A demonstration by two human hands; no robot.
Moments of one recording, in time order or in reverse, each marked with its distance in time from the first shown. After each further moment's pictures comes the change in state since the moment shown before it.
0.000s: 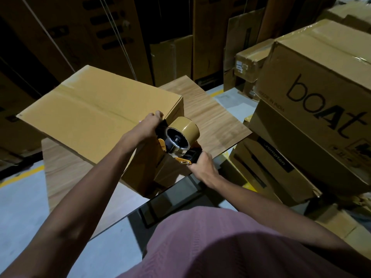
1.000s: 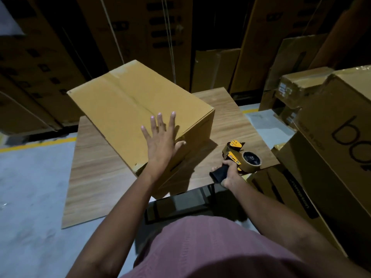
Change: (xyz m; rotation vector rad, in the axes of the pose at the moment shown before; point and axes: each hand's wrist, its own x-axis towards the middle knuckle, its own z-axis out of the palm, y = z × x) left_hand -0.056 0.011 0.048 0.152 0.416 -0.410; right_hand 0.101 0.036 -0.003 1.037 -0.027 0.725
